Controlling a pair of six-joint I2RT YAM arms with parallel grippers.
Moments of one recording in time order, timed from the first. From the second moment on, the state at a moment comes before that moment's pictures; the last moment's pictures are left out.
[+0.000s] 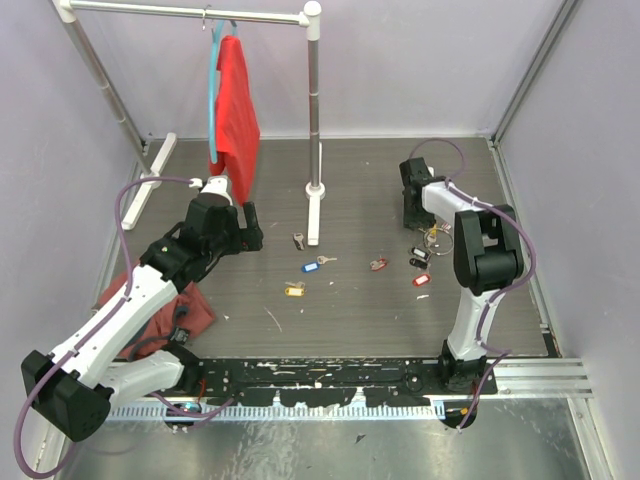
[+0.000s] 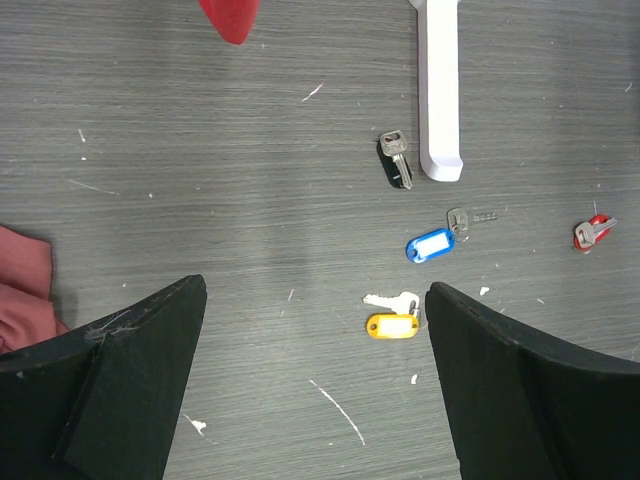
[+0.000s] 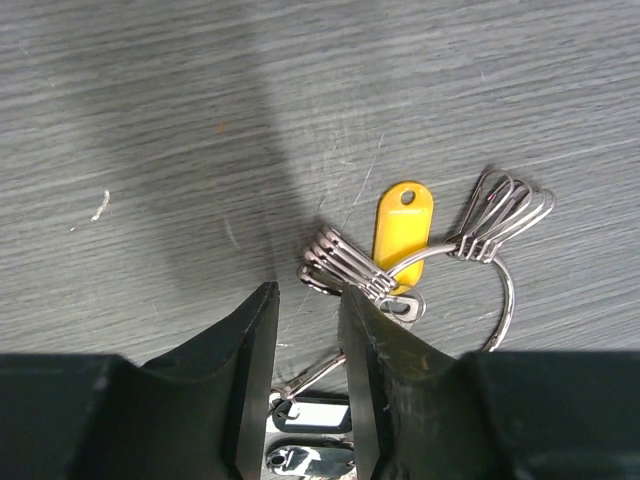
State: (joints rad) left arm -0.55 1.05 0.96 -0.57 -0.26 -0.47; right arm 0.17 1.94 1.32 -0.56 0.32 0.21
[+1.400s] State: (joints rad) left arm -0.55 1.04 0.97 -0.51 -0.14 -0.44; right arm 0.17 1.58 1.33 -0.57 0.33 0.22
